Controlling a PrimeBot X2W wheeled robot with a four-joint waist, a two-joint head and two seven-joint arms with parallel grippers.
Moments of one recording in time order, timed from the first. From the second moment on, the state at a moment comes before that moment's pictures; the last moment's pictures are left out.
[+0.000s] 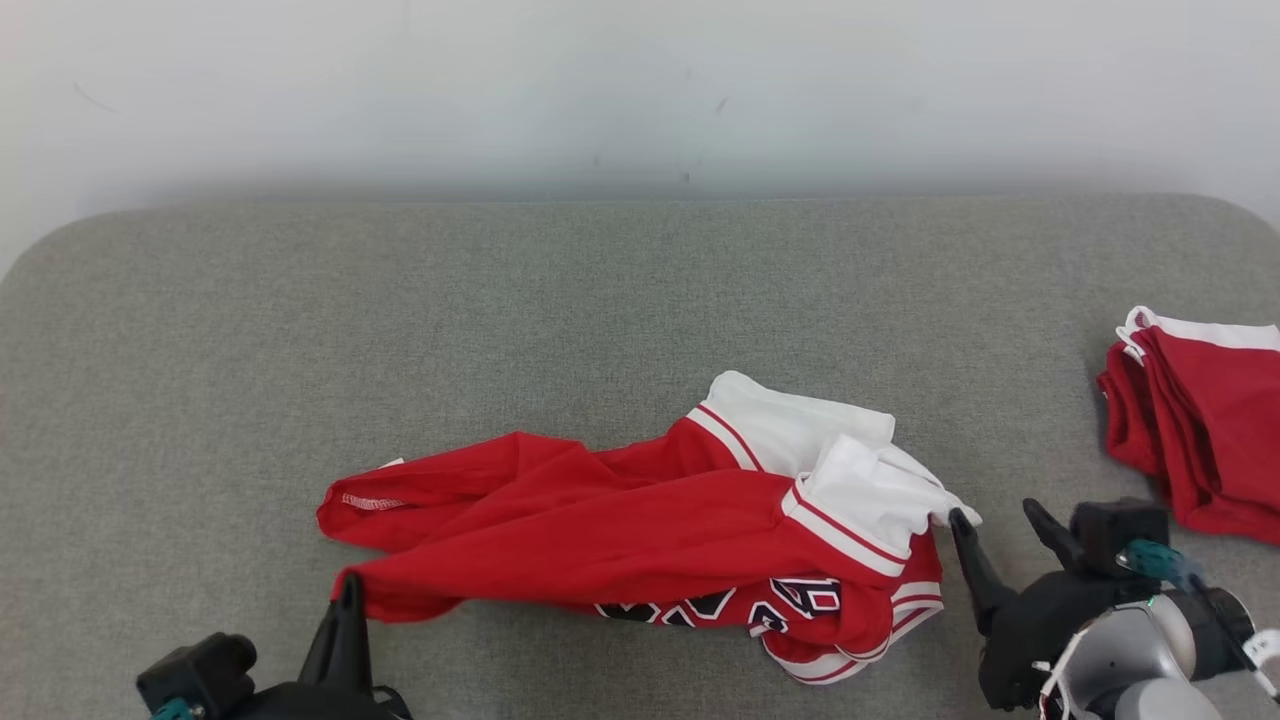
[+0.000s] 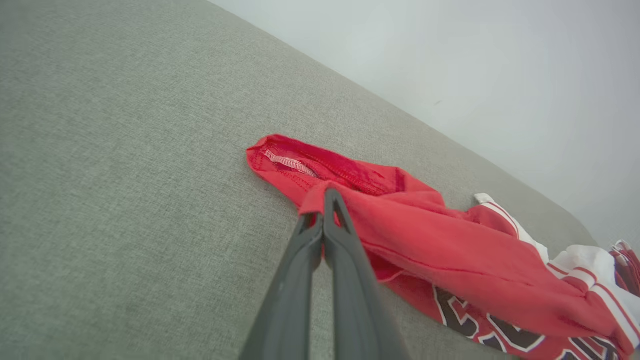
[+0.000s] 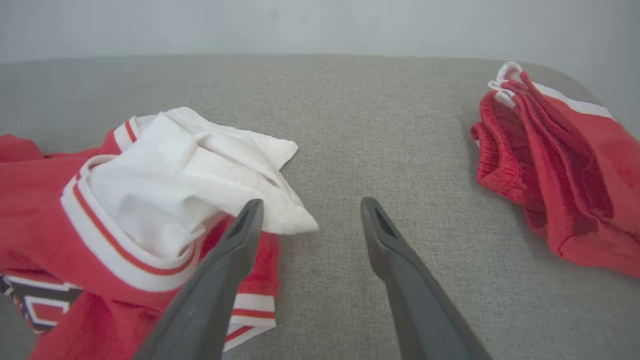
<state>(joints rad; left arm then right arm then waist) -0.02 0.25 -0.28 0.01 -0.79 0.25 -0.05 -0.10 -0.14 -0.02 0.13 0.13 0.13 0.28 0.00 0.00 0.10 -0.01</state>
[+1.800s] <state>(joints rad) -0.02 0.28 -0.26 -0.11 -0.81 0.28 -0.05 0.17 -0.37 -0.16 -0.56 0.39 0.13 0.80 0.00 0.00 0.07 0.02</state>
